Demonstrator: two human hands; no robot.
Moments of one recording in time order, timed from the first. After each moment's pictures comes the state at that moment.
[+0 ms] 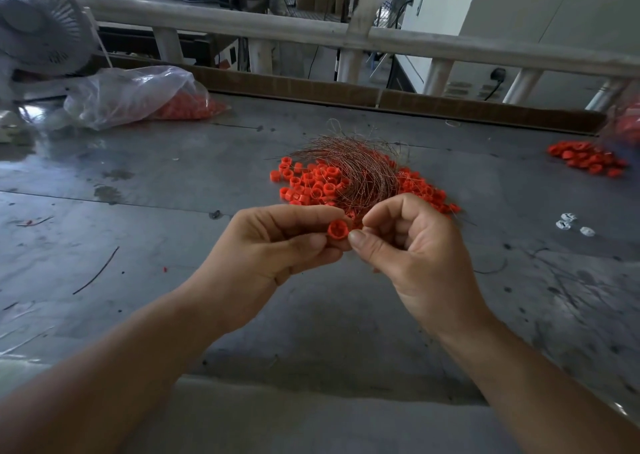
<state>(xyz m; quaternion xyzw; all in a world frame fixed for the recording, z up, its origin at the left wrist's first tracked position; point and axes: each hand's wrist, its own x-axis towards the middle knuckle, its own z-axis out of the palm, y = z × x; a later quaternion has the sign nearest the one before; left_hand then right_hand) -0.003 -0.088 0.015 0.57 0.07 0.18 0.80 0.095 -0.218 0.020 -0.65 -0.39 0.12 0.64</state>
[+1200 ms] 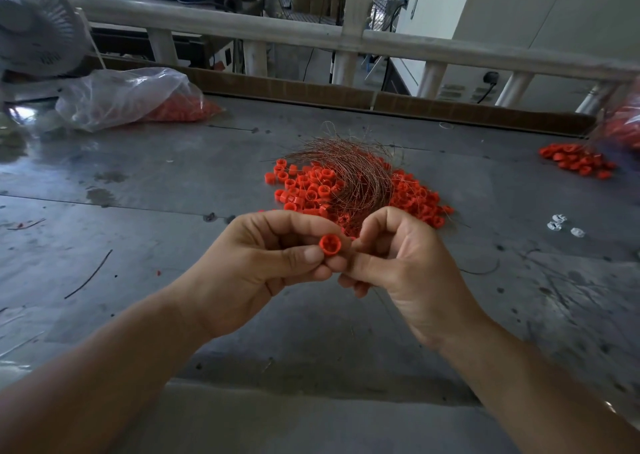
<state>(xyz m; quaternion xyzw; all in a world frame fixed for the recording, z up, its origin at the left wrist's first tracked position) -0.007 -0.080 0.013 0.55 -0.02 0.10 0.83 0.091 -0.221 0.026 -0.61 -0.34 0.27 0.66</state>
